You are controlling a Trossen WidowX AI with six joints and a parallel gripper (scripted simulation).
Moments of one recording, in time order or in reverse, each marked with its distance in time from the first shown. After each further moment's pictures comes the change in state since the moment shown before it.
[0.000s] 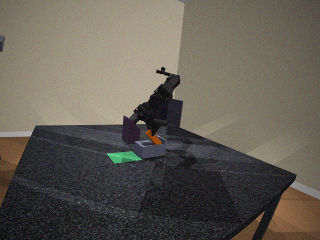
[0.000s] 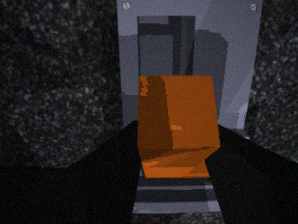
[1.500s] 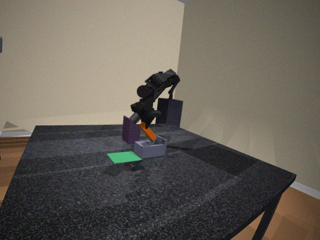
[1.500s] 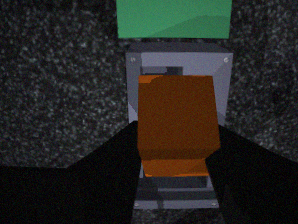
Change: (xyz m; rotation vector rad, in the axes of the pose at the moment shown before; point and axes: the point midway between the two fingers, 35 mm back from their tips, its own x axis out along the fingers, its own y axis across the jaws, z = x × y) arm -0.042 -0.002 0.042 -0.005 -0.003 0.010
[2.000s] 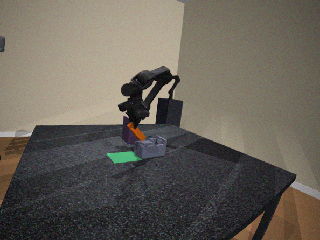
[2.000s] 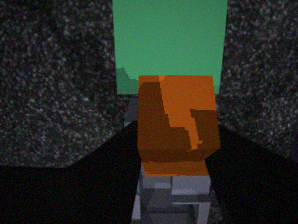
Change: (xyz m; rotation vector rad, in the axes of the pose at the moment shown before) arm -0.001 -0.005 0.065 -0.001 -0.005 0.001
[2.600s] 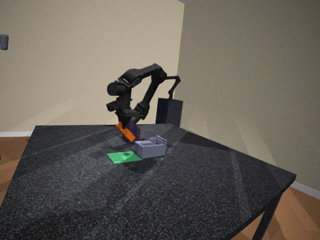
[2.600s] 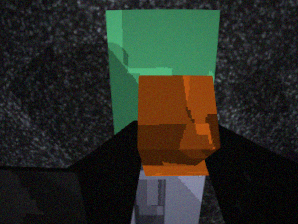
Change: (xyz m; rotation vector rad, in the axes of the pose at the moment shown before) arm 0.000 -0.007 0.056 0.002 -0.004 0.001
